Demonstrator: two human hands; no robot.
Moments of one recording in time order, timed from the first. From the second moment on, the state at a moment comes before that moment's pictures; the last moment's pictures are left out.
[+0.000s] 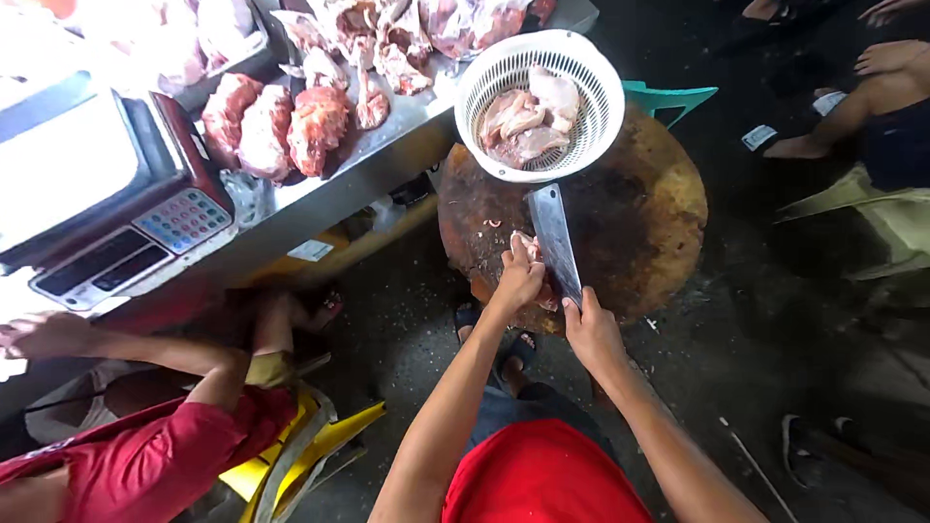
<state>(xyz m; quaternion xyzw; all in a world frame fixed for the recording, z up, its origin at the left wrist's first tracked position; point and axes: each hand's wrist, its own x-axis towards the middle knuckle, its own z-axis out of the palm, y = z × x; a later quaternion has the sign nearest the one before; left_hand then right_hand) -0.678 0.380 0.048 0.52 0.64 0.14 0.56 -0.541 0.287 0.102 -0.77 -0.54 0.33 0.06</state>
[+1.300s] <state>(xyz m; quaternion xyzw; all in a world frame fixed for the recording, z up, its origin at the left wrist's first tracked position) -0.677 0.358 0.046 0.52 0.63 0.23 0.54 -0.502 0.262 0.180 -0.76 -0.48 0.42 -0.14</state>
